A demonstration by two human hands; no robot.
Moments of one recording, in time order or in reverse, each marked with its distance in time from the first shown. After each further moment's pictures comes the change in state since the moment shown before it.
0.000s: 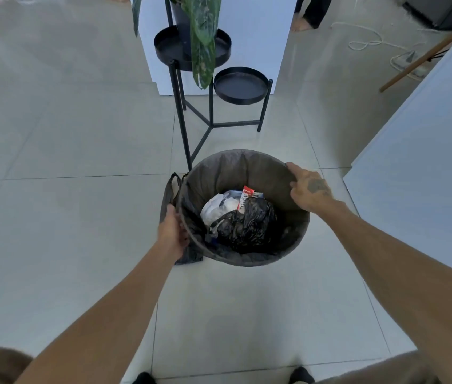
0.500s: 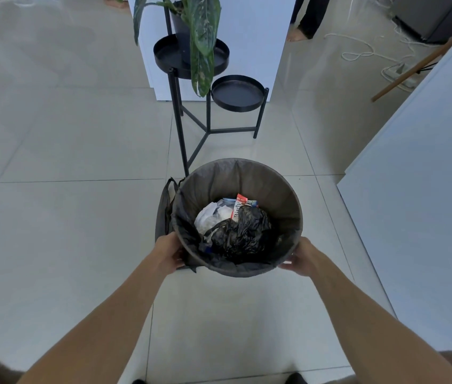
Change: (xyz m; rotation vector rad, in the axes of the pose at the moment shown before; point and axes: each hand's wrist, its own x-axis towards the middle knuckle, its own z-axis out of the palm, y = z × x) left_hand -0.007 -0.008 -0.017 0.361 -0.049 -0.146; right_hand -0.063 0.038 0.078 1.138 -0.330 0.711
